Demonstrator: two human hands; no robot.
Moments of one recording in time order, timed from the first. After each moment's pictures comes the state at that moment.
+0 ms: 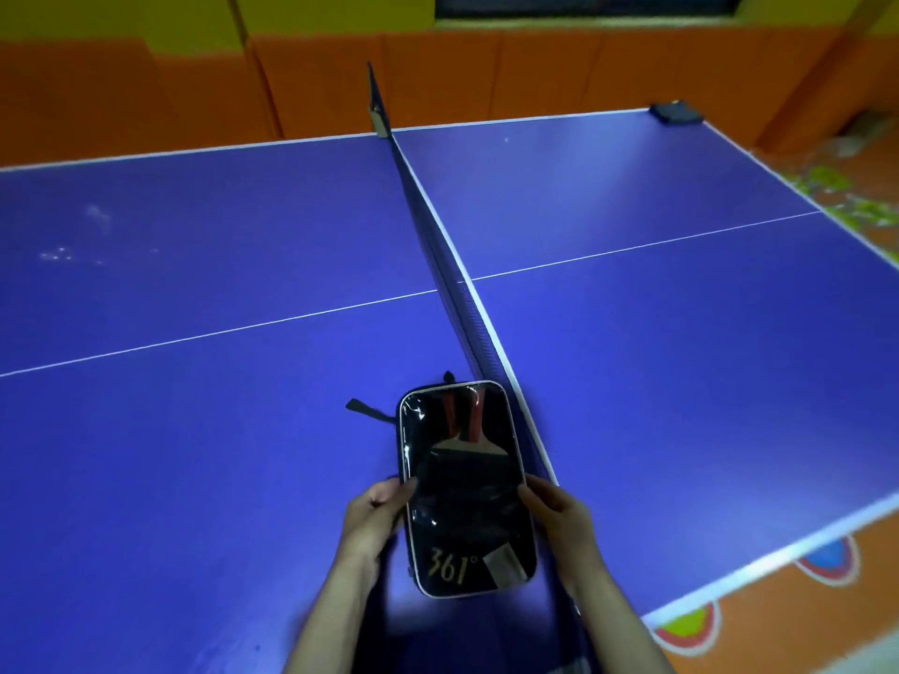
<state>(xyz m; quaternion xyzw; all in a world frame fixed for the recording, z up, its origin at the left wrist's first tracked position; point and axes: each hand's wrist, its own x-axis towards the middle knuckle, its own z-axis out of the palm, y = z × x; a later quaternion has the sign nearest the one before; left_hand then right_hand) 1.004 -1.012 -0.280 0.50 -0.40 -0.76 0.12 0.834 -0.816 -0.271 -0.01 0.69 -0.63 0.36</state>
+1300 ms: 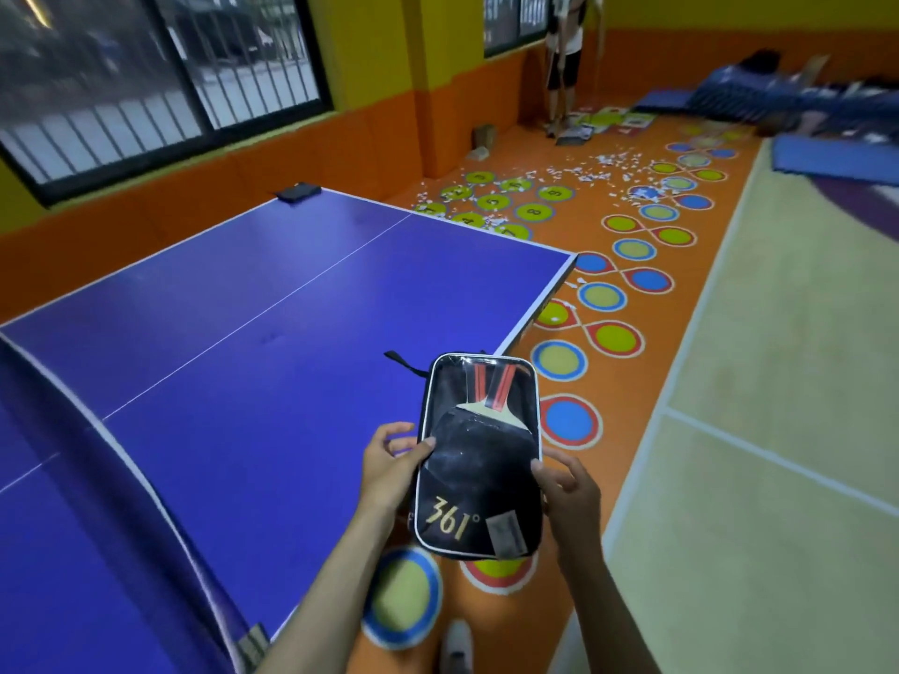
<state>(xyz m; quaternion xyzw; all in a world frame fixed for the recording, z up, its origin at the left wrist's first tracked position) 0.695 -0.459 -0.157 0.23 -0.70 -0.68 0.02 0.714 -0.219 -0.208 0.17 0.70 -0.70 -0.04</state>
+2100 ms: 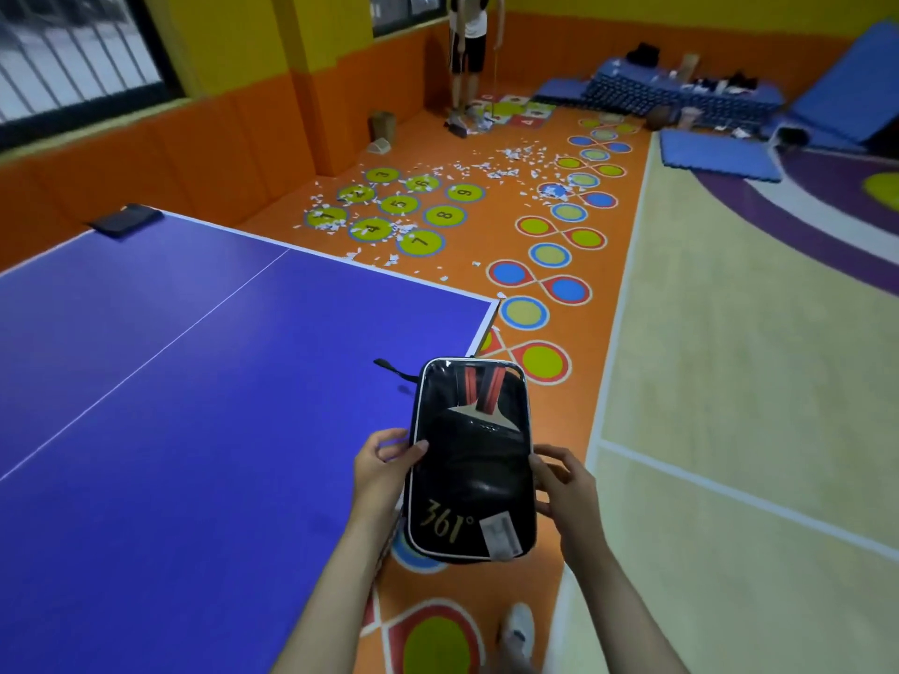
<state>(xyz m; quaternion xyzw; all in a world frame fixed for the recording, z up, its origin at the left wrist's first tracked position) 0.312 -0.344 -0.194 0.20 -0.67 -0.71 -0.05 0.377 -0.109 -0.184 0.23 0.65 -0.73 -0.03</state>
